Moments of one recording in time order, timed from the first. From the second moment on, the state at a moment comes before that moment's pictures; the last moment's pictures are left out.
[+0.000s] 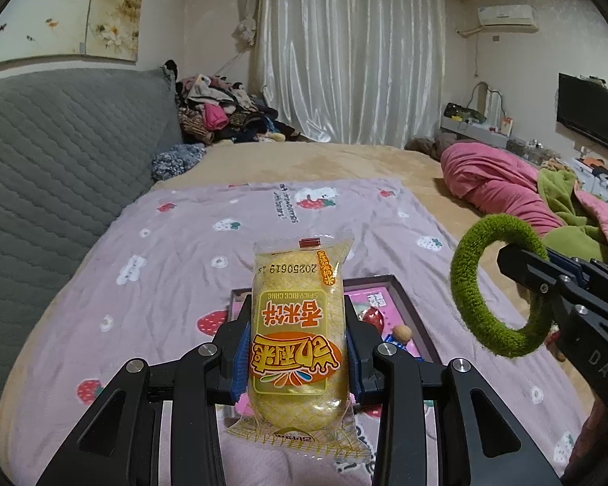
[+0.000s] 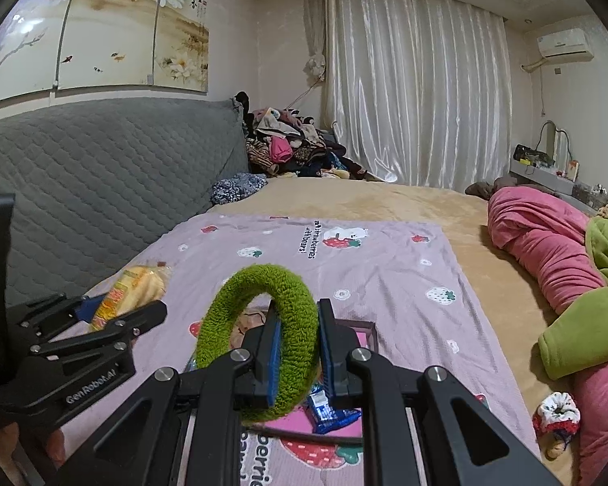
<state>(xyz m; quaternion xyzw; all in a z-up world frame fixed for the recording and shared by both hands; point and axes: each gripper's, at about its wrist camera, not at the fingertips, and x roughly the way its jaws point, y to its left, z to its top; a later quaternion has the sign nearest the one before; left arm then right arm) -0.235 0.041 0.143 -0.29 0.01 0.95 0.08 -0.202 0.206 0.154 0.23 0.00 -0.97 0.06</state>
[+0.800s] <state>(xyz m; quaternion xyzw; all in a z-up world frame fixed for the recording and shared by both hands) -0.329 0.088 -0.030 -0.37 0.01 0.92 0.12 -0.303 0.226 -0.028 0.35 -0.03 -0.94 0.06</state>
